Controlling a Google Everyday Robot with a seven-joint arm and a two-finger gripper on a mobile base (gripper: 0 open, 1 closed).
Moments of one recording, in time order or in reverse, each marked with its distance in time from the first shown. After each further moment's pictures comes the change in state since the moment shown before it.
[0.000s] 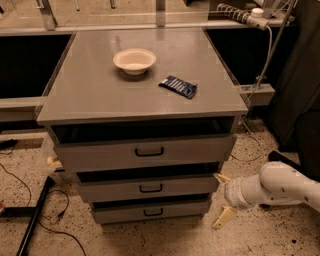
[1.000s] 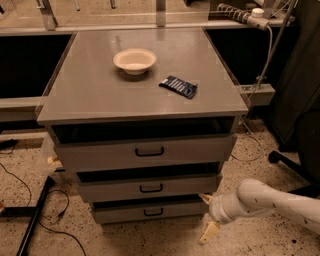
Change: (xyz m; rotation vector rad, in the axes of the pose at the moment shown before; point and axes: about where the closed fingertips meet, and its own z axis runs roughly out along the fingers) arm 0.041 0.038 0.113 -0.147 -0.032 0.061
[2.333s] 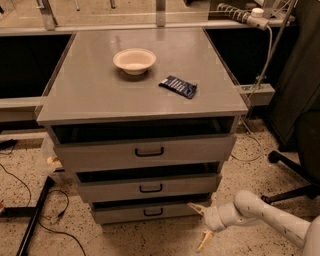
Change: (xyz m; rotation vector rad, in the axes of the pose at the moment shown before) arm 0.036 0.004 0.084 -0.124 -0.252 -0.201
